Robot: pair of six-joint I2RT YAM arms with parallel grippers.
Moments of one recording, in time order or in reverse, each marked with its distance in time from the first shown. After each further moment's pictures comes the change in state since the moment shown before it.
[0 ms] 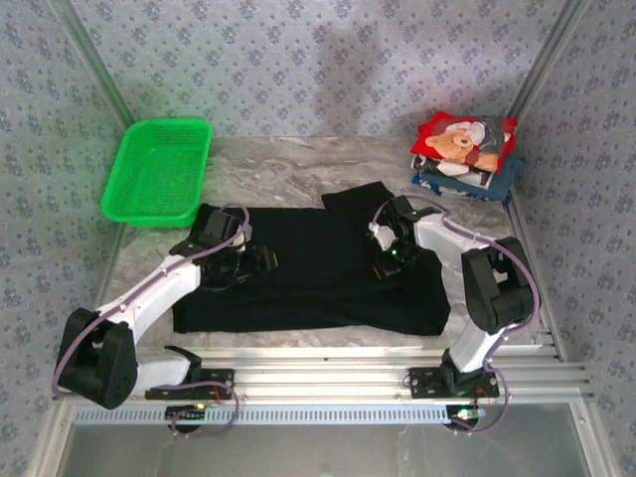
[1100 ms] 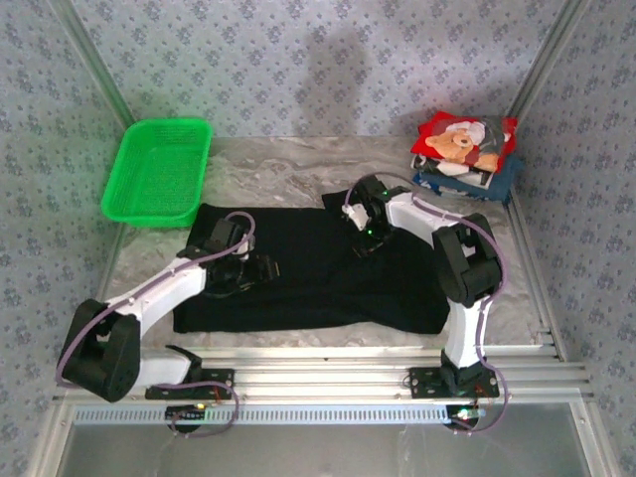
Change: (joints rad) left arm -0.032 0.048 -0.047 0.041 0.000 -0.010; right arm 0.084 0.248 0.331 -0.004 0.159 -0.092
